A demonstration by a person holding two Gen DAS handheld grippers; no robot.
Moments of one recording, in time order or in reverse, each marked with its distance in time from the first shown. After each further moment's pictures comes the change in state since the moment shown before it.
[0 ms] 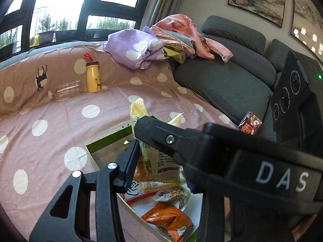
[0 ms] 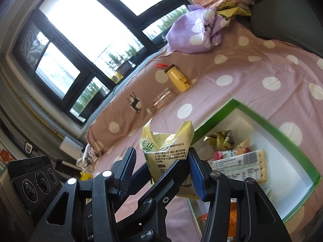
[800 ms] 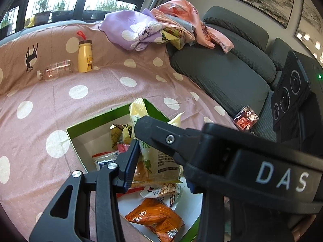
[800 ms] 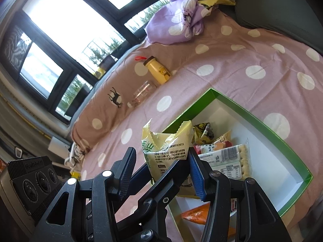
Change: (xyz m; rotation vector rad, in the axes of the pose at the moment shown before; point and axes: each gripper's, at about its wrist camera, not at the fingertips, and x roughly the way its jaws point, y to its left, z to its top) left arm 0.033 0.001 -0.008 -0.071 0.100 -0.060; right arm 0.015 -0.030 0.005 0.046 0.080 -0.096
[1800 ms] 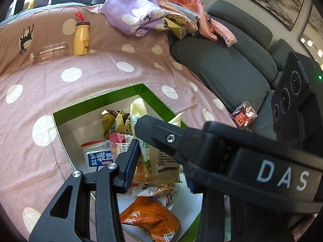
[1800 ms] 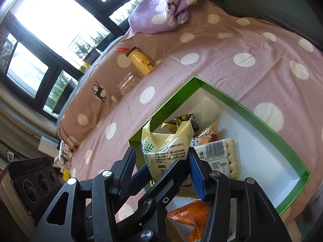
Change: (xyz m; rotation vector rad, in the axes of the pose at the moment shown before) left arm 0.022 0.006 -0.004 -0.058 0.075 -0.045; right arm 0.016 -0.015 0.002 0.038 0.059 -0.077
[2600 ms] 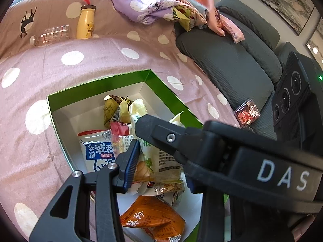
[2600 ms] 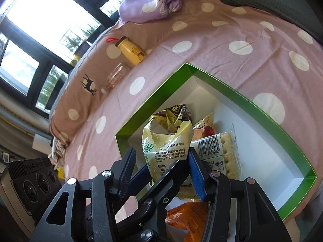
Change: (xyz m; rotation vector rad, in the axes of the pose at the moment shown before) left arm 0.020 0.016 -0.005 -0.067 0.061 -0.013; right arm 0.021 -0.011 -0.003 0.020 0.065 -0.044
